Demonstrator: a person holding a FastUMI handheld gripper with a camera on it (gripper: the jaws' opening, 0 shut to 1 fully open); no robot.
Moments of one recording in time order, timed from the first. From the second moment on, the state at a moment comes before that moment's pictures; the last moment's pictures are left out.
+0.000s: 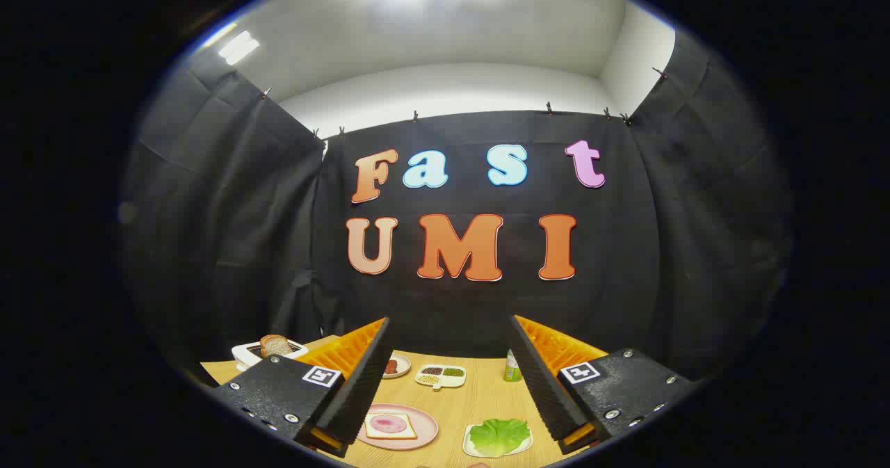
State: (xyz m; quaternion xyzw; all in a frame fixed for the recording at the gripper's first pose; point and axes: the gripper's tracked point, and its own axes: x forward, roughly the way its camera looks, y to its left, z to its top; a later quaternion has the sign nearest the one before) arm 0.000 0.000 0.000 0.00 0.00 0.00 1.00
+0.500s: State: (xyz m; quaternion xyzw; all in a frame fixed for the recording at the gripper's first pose) arm 0.000 0.004 -0.001 0.00 0.00 0.01 1.00
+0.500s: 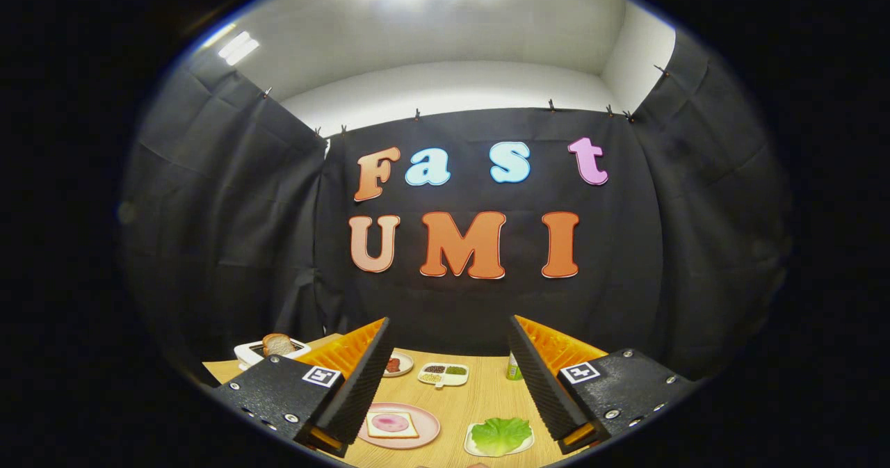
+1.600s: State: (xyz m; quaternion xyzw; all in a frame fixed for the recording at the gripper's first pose) arm 0.012 -0.007 -0.019 0.01 0.03 0.01 1.00
